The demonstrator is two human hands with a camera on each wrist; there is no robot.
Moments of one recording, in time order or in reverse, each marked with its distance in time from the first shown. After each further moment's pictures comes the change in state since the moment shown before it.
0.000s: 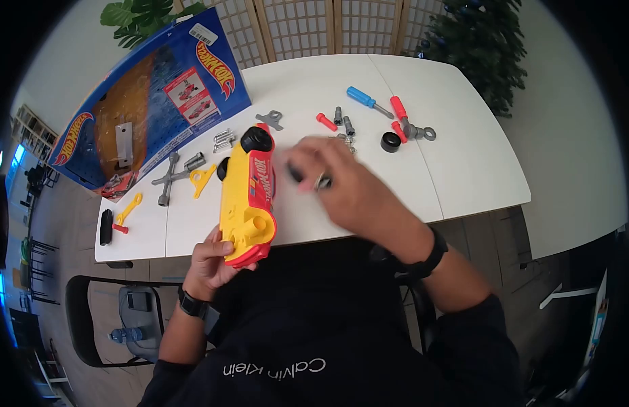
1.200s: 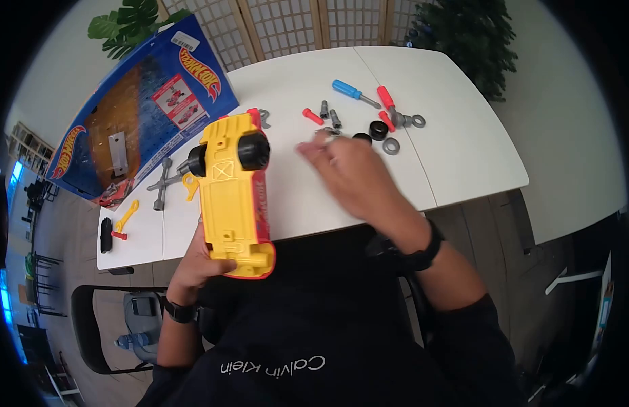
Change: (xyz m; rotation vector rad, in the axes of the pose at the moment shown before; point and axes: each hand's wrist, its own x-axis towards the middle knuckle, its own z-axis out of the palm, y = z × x) left_hand -0.009 0.011 0.027 0.771 0.214 0.013; right_hand -0.007 0.004 -0.013 0.236 0.037 0.567
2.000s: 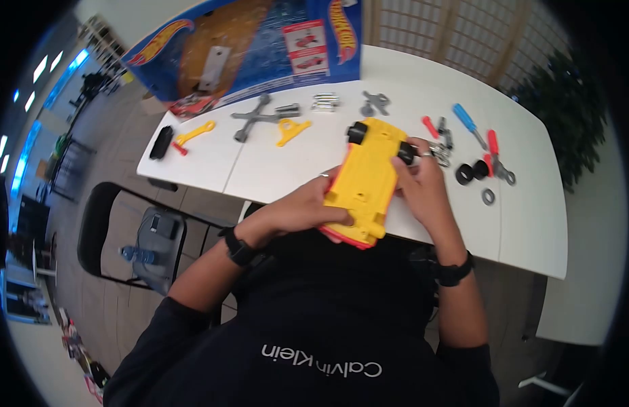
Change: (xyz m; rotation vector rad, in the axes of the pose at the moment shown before) left_hand 0.030 0.003 0.007 0.334 0.007 -0.001; right_hand 0.017 0.035 0.088 0.246 -0.084 0.188
